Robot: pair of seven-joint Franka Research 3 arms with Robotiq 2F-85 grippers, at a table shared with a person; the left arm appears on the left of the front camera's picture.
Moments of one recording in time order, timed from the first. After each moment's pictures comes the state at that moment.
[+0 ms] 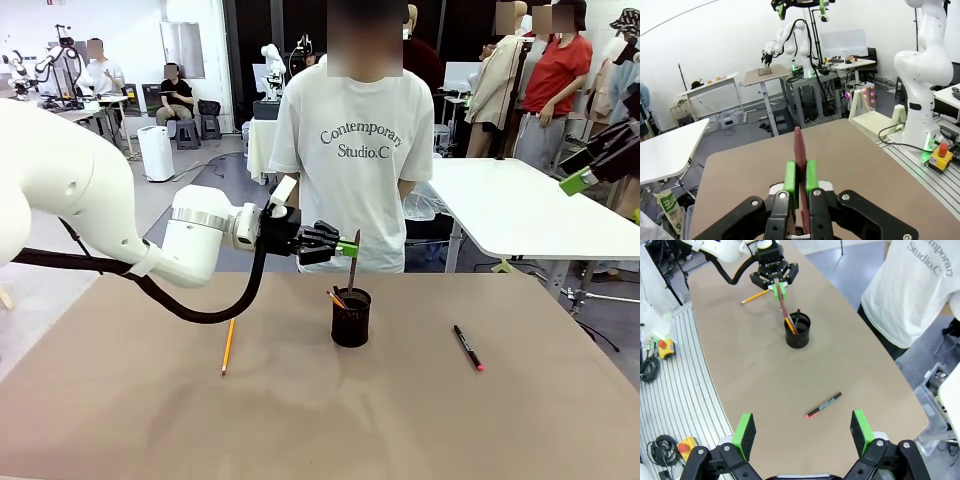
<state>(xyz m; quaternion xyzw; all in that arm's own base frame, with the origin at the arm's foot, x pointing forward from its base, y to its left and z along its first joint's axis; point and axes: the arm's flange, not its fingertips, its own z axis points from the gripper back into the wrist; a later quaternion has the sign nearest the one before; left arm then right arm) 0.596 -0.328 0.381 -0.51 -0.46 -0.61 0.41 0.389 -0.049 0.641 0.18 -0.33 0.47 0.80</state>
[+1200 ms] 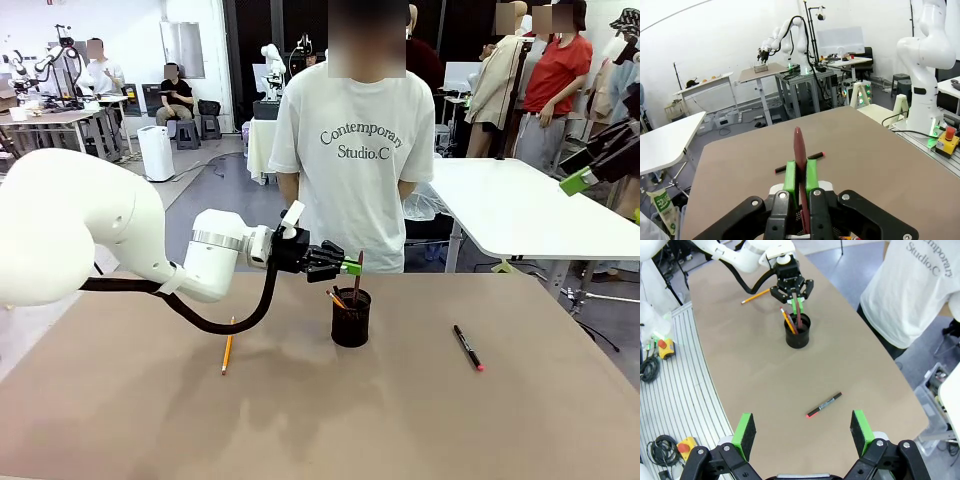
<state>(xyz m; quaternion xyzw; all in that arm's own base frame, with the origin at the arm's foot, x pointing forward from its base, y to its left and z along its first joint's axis) 0.643 -0.344 0.318 -0.52 -0.45 -0.61 0.39 0.389 -0.049 0.641 0.18 -0.33 0.47 0.80</state>
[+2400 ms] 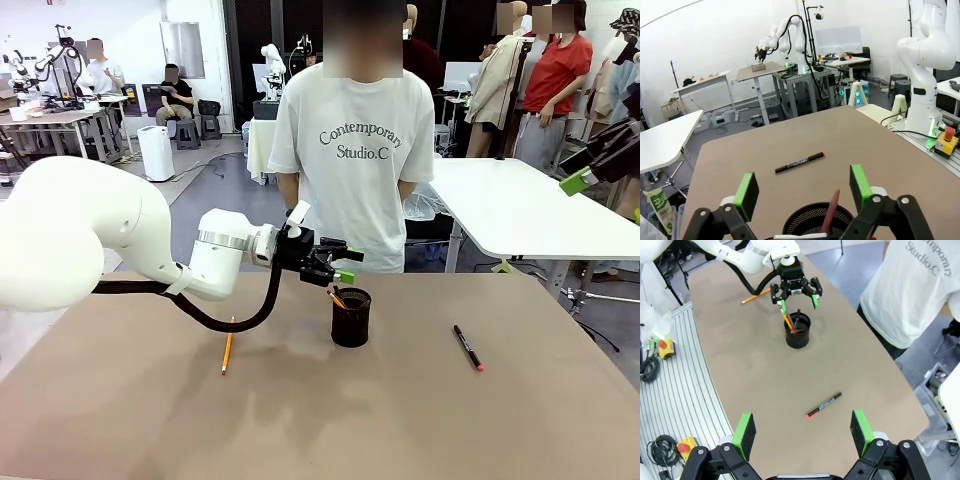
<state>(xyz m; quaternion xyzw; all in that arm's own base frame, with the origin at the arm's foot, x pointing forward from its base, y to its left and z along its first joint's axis) 0.650 -0.352 0.318 -0.52 -0.44 -0.61 0.40 0.389 -0.049 0.641 0.18 -0.33 0.47 0.80</state>
